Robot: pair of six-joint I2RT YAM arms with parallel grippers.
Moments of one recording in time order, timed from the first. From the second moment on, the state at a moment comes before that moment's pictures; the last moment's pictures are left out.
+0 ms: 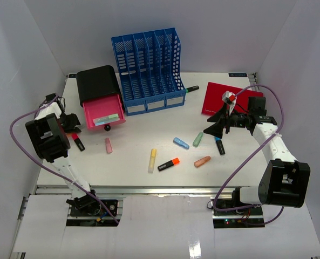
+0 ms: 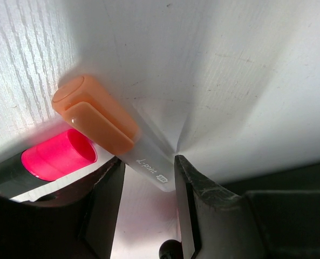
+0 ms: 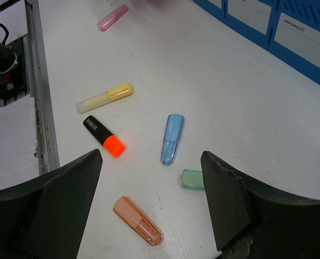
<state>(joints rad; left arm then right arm) 0.42 2.04 1.47 -0.77 -0.01 -1.33 -0.06 1.33 0.95 -0.47 -1.26 -0.59</state>
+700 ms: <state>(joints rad) 0.42 2.02 1.44 -0.73 0.01 -1.28 -0.07 1.33 0.95 -0.47 -1.27 -0.59</state>
